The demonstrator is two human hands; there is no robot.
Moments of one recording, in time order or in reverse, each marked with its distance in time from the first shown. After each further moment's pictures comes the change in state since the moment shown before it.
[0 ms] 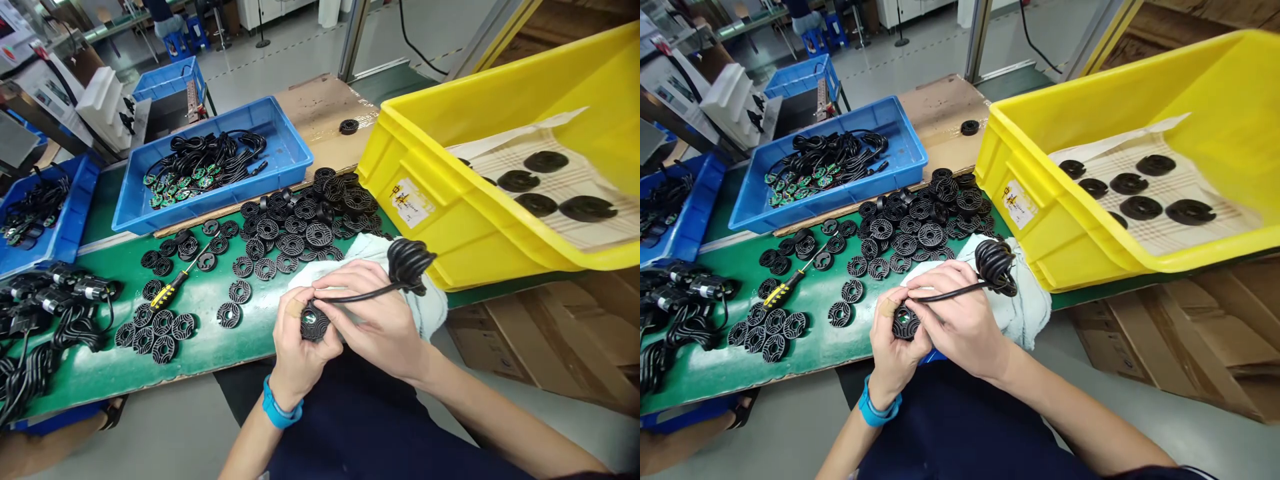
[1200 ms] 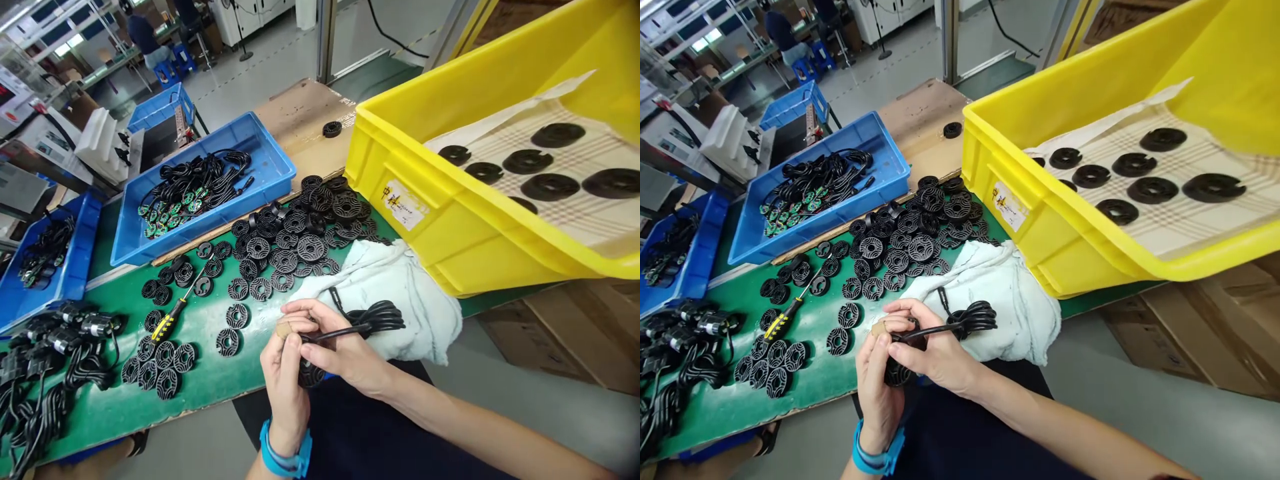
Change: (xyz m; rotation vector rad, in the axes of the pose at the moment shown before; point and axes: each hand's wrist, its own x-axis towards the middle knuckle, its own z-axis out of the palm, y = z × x) left_hand 0.005 0.013 -0.004 -0.566 0.004 -0.650; right_hand -0.037 0.010 0.040 1.214 -0.183 0.843
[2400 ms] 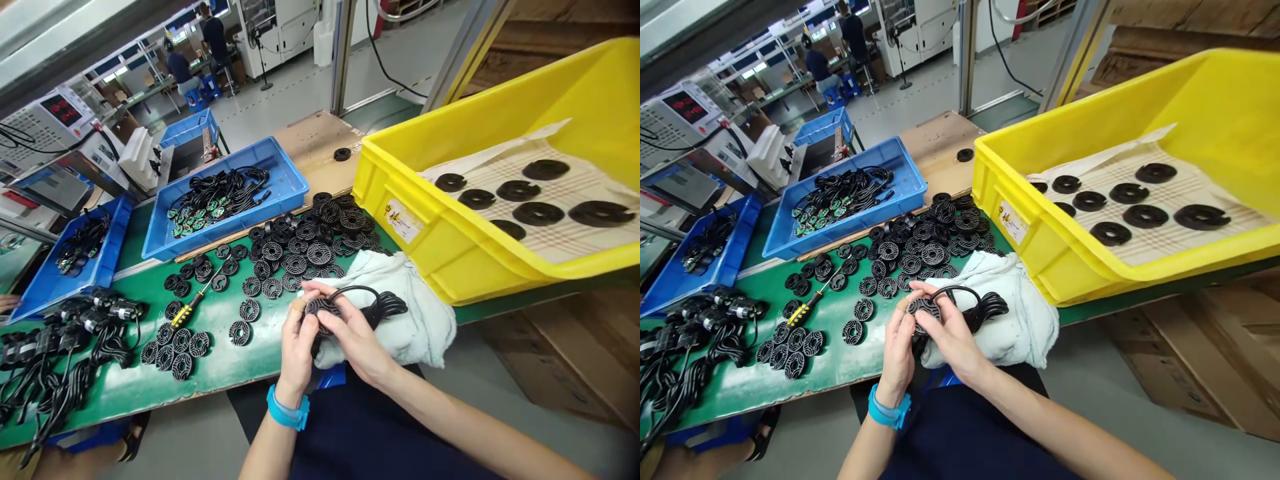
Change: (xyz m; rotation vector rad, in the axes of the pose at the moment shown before) left_hand 0.013 -0.015 -0.005 0.058 -0.149 0.028; right_hand 0.001 -0.004 0.006 -0.097 0.278 -0.129
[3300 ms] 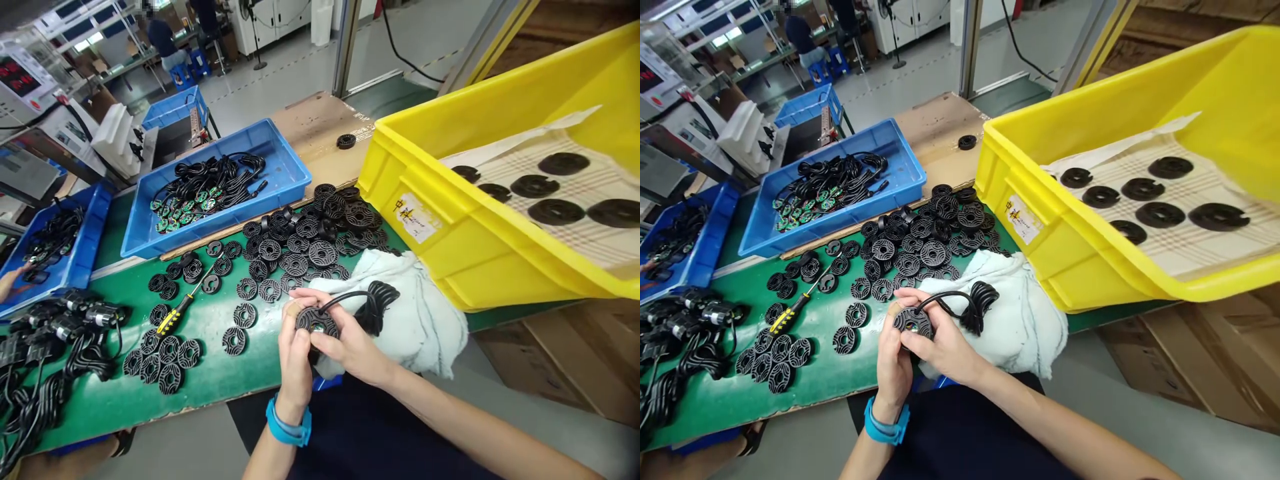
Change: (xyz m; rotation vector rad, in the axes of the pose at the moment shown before) left_hand 0.008 -0.009 -0.004 -0.033 0.046 0.027; right_hand 0.018 0.003 -0.006 -0.151 -0.252 -0.004
